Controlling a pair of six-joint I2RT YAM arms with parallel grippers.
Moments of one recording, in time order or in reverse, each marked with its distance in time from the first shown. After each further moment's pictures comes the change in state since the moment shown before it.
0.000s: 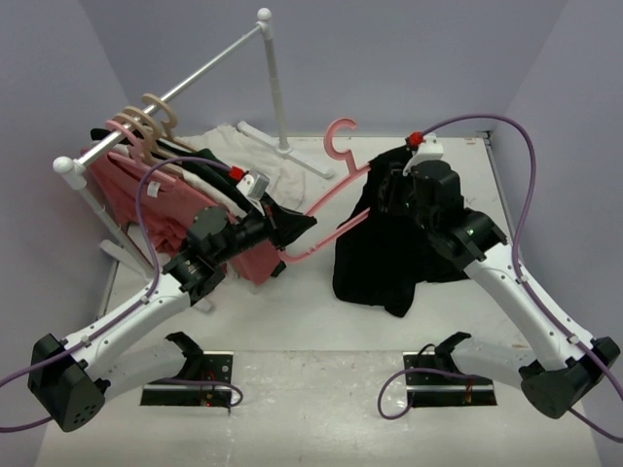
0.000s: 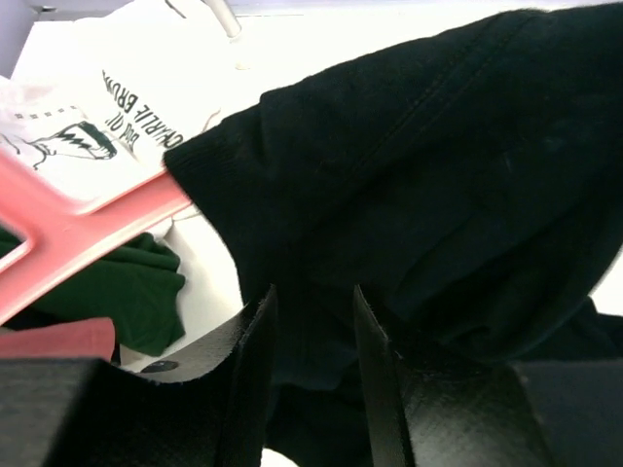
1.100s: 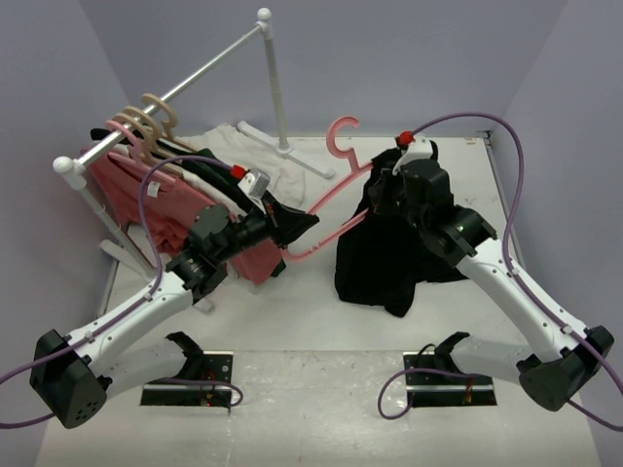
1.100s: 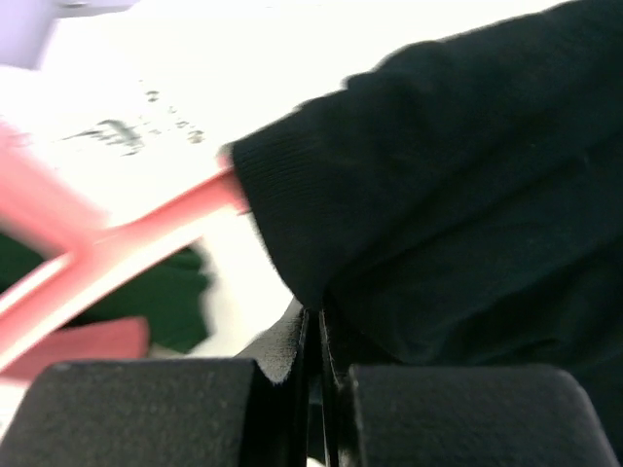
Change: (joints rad) left arm 0.000 0.020 0.000 0.038 0.011 -0.015; right arm 0.035 0.042 0.003 0.038 -0.027 0.057
